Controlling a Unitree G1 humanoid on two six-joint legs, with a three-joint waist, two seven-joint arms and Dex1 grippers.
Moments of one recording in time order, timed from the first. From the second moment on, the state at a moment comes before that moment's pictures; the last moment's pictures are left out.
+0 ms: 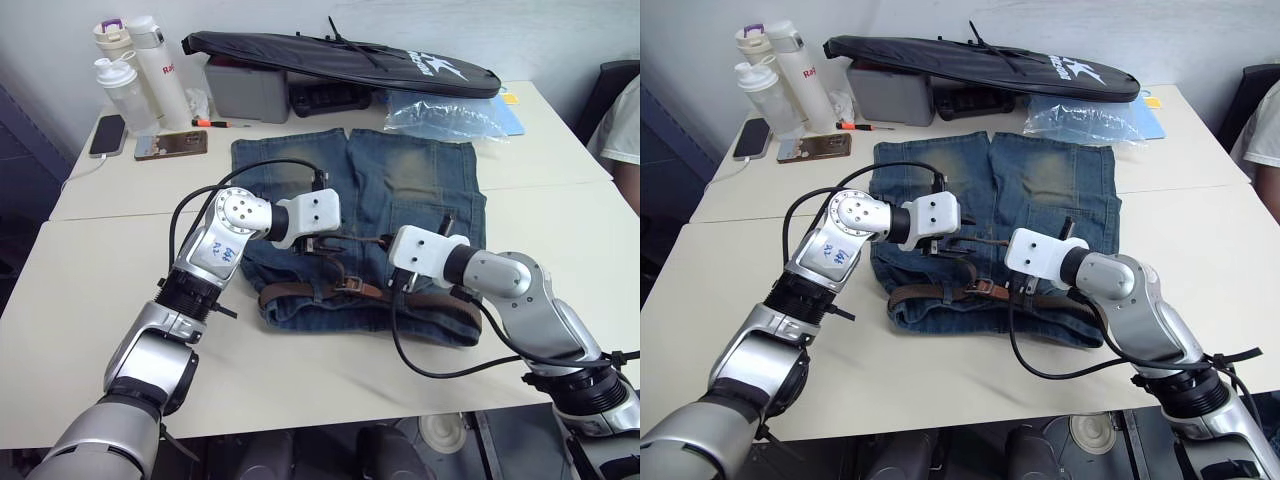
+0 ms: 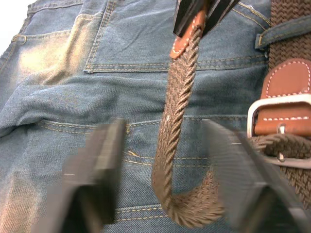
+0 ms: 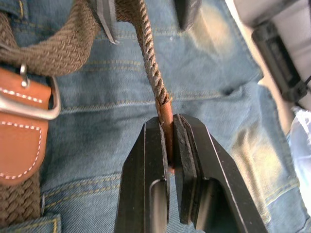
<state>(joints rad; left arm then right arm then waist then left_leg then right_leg) -0.92 0.39 -0.33 0.33 0.12 0.13 -0.98 -0.45 -0.70 0.26 -0.35 -0.17 0.43 0.73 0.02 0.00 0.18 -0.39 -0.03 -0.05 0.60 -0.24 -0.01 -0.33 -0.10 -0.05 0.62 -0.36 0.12</state>
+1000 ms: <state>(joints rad) -0.94 0.34 -0.36 0.37 0.15 0.10 -0.96 -0.44 -0.68 0.23 -0.43 -0.16 0.56 0.73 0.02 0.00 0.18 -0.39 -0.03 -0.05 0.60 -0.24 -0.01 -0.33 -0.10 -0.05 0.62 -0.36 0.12</state>
